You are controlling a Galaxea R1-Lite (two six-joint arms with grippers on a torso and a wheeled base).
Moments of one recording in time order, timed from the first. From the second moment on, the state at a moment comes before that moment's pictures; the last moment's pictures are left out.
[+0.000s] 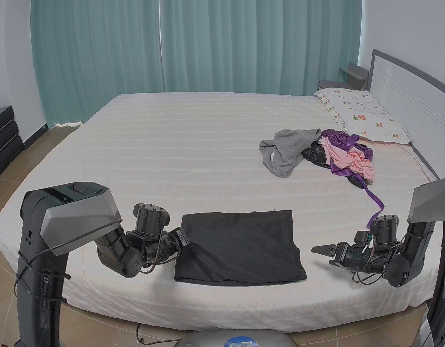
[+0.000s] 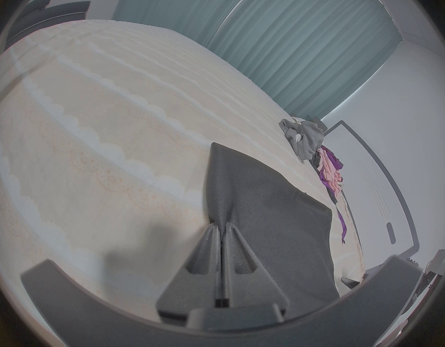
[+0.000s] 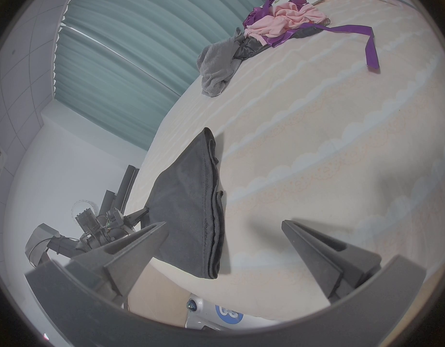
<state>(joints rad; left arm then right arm) -0.36 2.44 -0.94 -0.87 -0.06 -0.74 0.12 2.28 -0.38 -1.23 0.43 0.63</state>
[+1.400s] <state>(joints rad) -0.35 2.40 -0.89 -0.87 -0.05 -0.75 0.12 2.29 -0.43 -1.22 0.43 0.63</state>
